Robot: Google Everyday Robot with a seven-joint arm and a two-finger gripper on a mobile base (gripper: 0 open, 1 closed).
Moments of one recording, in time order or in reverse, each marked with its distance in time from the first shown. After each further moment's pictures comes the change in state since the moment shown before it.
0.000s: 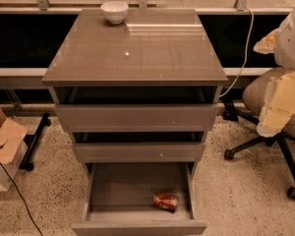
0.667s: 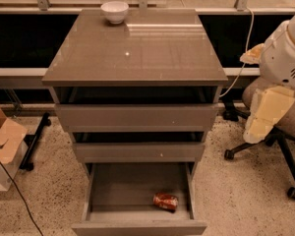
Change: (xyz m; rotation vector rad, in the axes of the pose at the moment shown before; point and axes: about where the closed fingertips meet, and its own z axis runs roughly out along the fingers) arm -0.007 0.000 0.034 -0.007 -0.057 -0.036
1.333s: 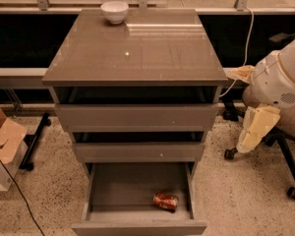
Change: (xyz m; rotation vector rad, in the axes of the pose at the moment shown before) arm 0.008 -0.003 0.057 -0.033 -0.159 -0.106
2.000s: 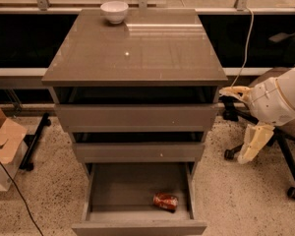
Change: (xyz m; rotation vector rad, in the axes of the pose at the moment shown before) arm 0.038 0.002 0.058 -0.058 -0.177 -0.119
